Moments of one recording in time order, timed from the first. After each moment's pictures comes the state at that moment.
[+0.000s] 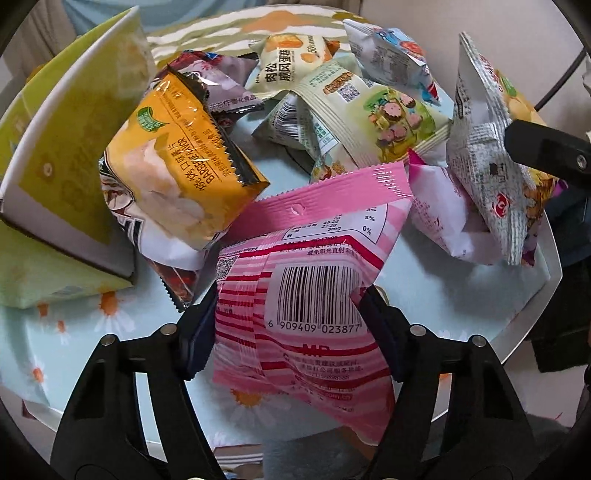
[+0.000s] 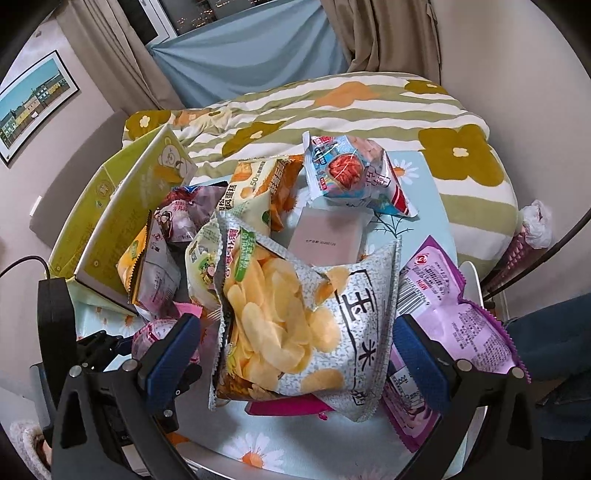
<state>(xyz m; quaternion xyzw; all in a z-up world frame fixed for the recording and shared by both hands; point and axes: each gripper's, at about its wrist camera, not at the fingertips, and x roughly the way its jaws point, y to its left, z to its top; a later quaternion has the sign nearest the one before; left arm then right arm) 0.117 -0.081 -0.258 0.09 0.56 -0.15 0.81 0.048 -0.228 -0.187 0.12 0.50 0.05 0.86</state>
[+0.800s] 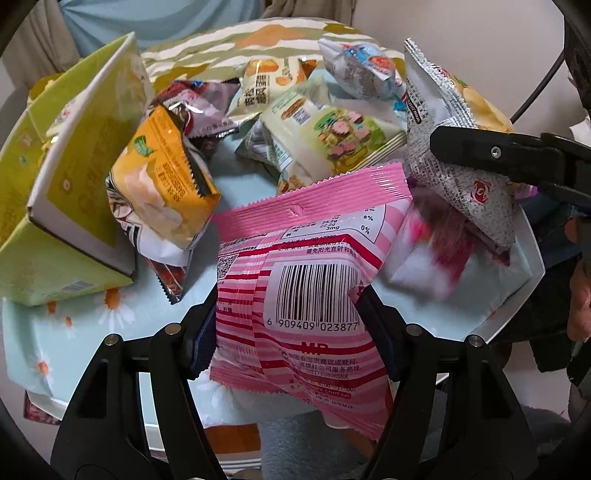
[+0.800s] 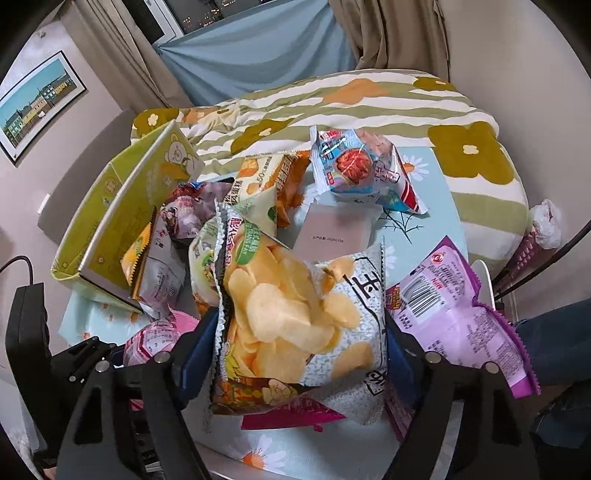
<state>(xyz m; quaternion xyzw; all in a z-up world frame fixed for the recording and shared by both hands) 0.094 -0.100 -0.229 0.10 0.54 -0.15 0.82 0.050 -0.229 -0.189 0.13 0.49 0.07 0.86</state>
